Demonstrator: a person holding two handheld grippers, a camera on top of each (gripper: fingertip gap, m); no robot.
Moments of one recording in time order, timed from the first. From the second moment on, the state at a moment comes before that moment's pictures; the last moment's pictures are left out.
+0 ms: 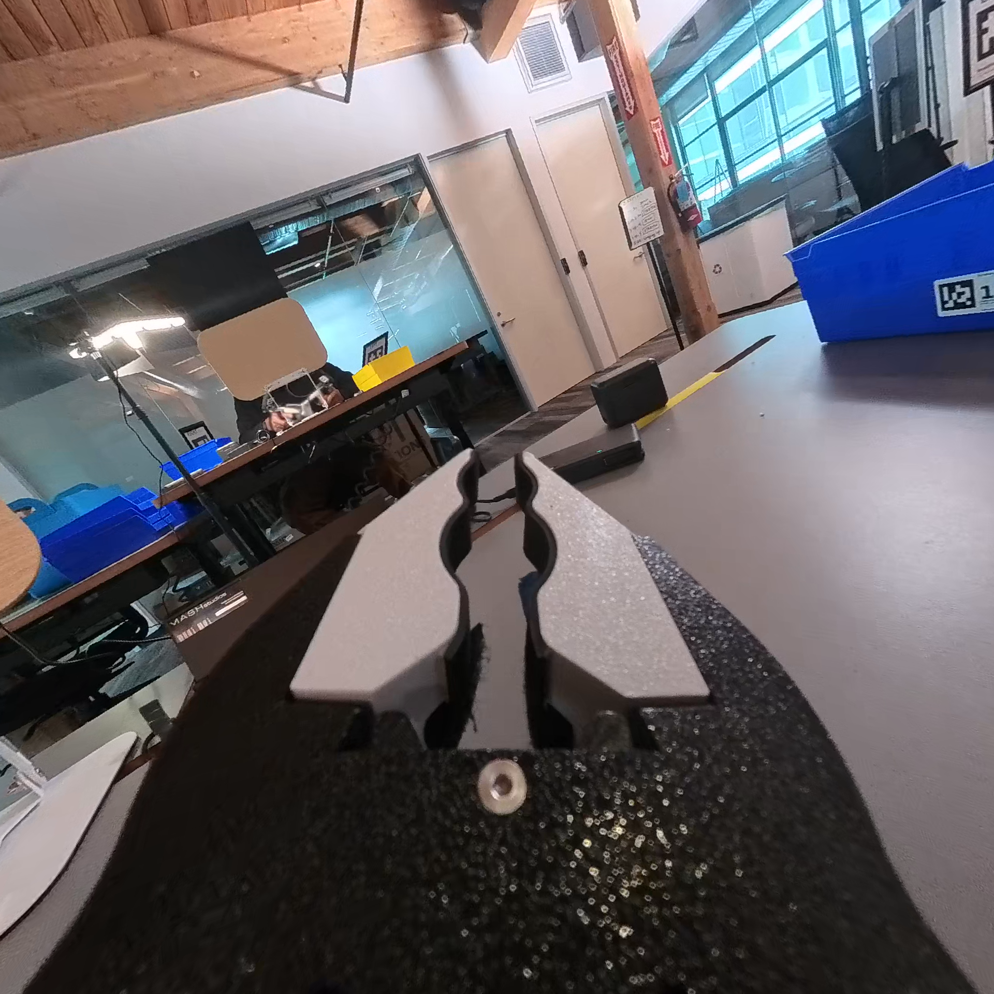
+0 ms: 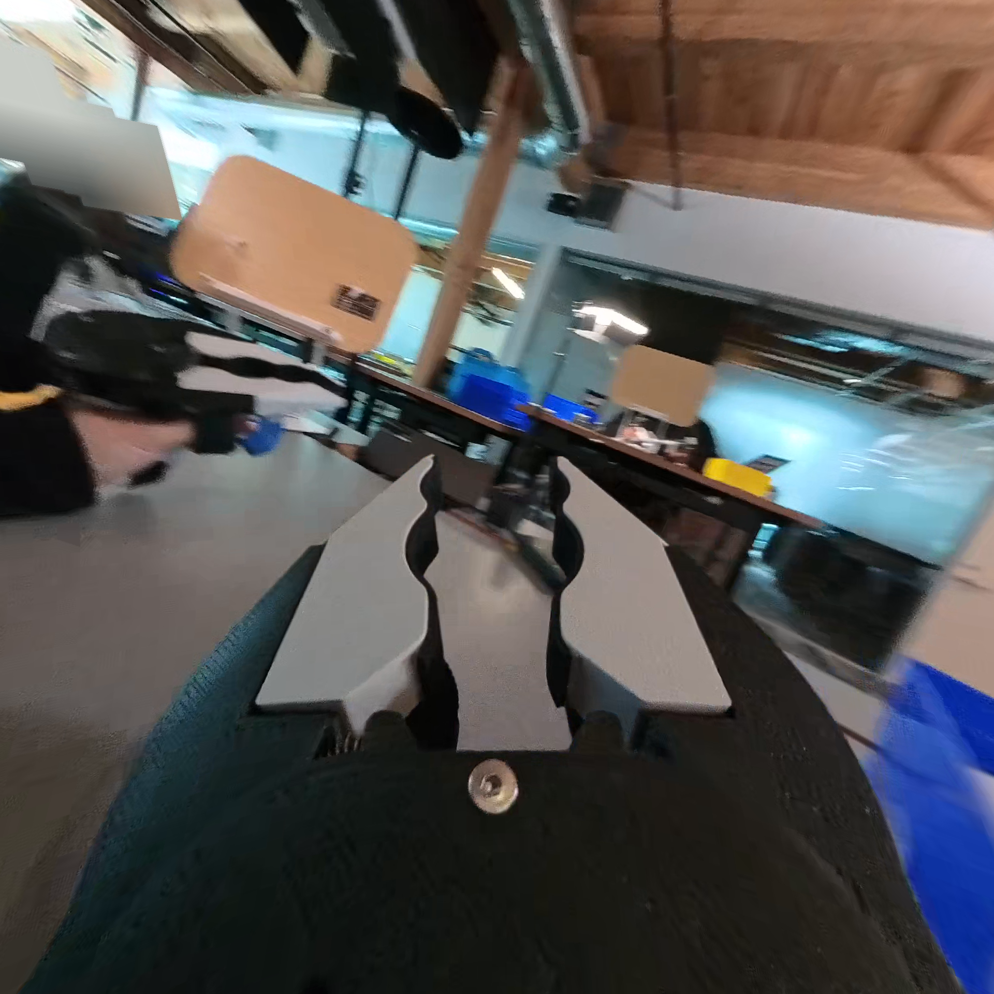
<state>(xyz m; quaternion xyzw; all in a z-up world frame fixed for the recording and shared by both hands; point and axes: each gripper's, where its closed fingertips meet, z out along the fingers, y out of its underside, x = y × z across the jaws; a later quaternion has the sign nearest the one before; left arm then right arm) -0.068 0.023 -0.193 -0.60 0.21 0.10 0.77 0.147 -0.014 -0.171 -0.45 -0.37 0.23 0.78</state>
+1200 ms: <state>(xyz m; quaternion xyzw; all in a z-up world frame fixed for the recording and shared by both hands) -0.309 -0.194 -0.139 -0.75 -0.16 0.27 0.58 -0.074 0.090 -0.155 -0.45 -0.34 0.34 0.75</state>
